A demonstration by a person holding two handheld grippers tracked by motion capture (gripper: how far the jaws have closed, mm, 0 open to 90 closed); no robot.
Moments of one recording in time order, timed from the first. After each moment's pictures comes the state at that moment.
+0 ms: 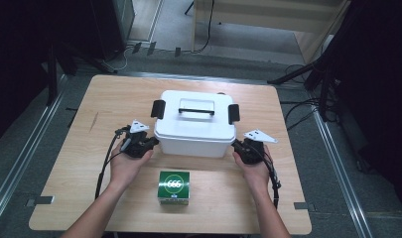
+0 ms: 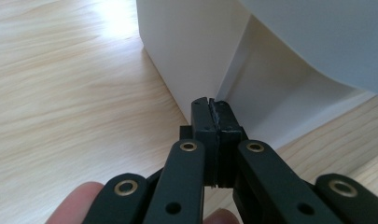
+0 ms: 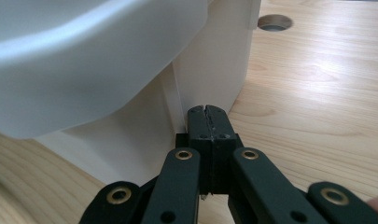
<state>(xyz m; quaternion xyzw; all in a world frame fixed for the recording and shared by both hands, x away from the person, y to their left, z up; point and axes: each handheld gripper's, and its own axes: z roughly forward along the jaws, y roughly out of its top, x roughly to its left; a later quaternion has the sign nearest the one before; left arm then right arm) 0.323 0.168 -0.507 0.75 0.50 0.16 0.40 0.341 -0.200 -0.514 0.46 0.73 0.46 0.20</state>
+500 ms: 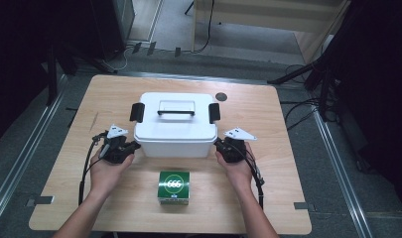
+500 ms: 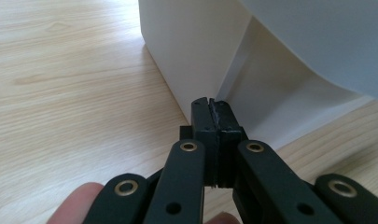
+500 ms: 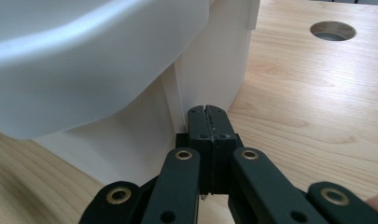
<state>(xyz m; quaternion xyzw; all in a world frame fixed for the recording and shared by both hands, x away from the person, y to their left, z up) 0.299 0.212 -0.507 0.73 0.54 0.17 0.39 0.342 -0.147 -0.515 0.44 0.75 0.46 0.18</state>
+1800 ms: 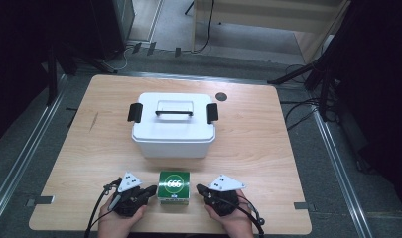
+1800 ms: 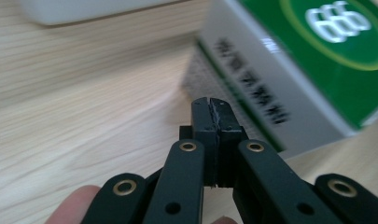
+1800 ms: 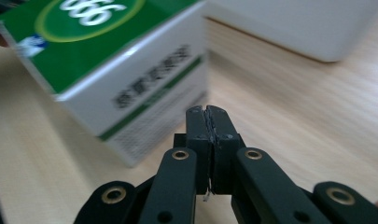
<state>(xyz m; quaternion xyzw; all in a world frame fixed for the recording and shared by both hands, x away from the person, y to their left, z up) 0.183 0.150 -0.532 0.76 0.50 0.10 0.41 0.211 -0.128 -0.535 0.34 0.83 0.43 0.11</state>
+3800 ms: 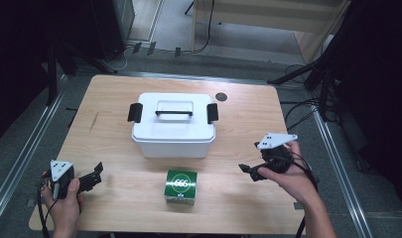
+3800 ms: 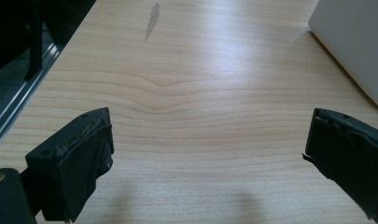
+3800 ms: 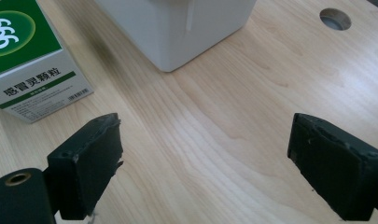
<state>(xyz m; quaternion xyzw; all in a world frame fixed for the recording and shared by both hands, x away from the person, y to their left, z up) 0.206 0.303 -0.551 0.58 0.64 0.32 0.38 0.295 -0.241 -0.428 0.28 0.89 0.34 0.14</state>
